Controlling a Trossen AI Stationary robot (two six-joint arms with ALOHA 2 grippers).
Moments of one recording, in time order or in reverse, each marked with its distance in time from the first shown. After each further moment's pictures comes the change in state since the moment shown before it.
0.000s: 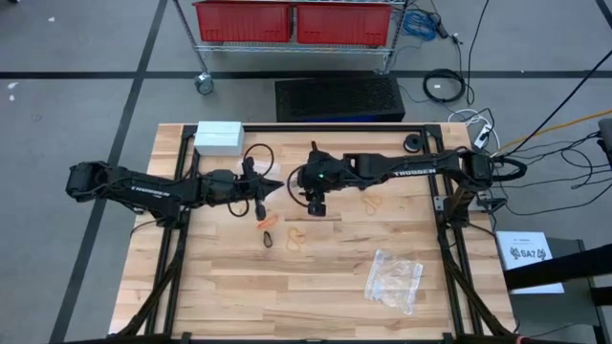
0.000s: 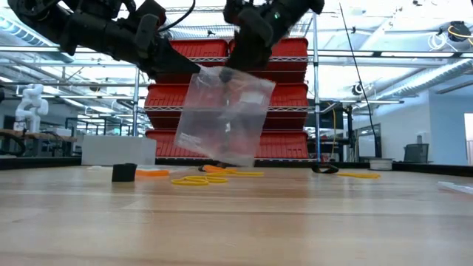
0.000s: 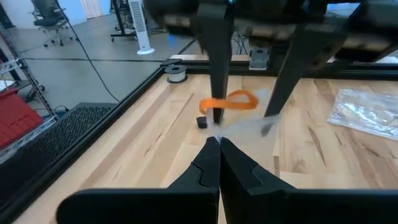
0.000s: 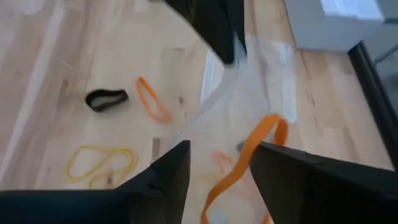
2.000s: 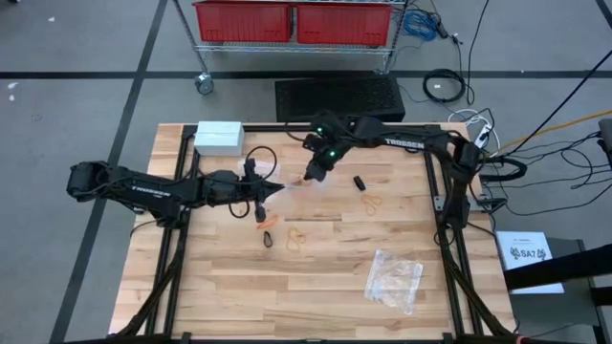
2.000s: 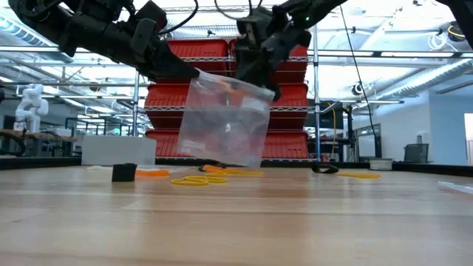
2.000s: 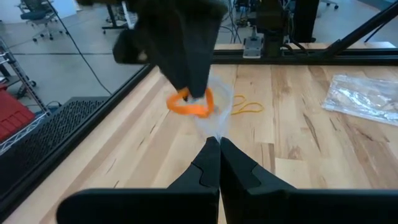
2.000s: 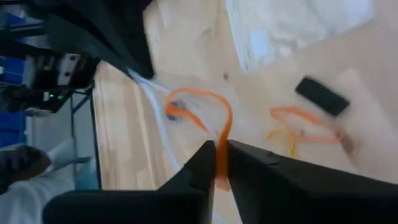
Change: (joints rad) left arm -0.001 0.005 0.001 -0.031 0.029 0.021; right arm -0.301 0.081 0.114 -0.172 -0.632 0.432
